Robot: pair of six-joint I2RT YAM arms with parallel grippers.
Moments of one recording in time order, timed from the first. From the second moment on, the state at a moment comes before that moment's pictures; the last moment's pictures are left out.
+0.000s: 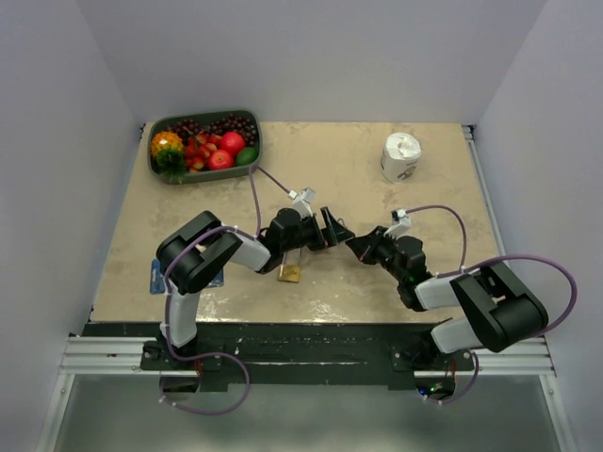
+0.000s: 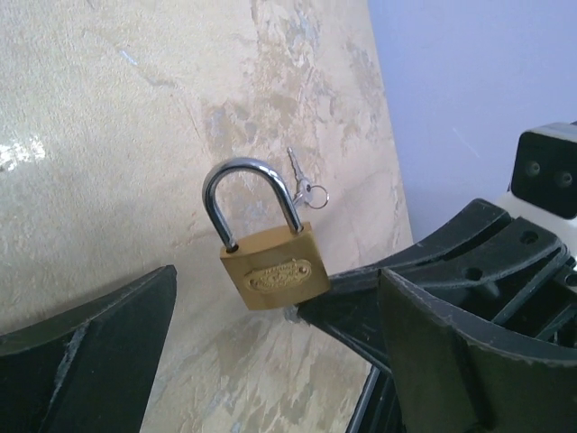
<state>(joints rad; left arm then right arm) -0.76 1.99 0.84 0.86 0.25 -0.98 0.43 1.43 0.19 0.99 -0.14 0.76</state>
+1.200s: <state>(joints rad) -0.77 2.08 0.90 0.94 0.24 -1.11 0.45 1.43 0.18 1.02 -0.15 0.75</state>
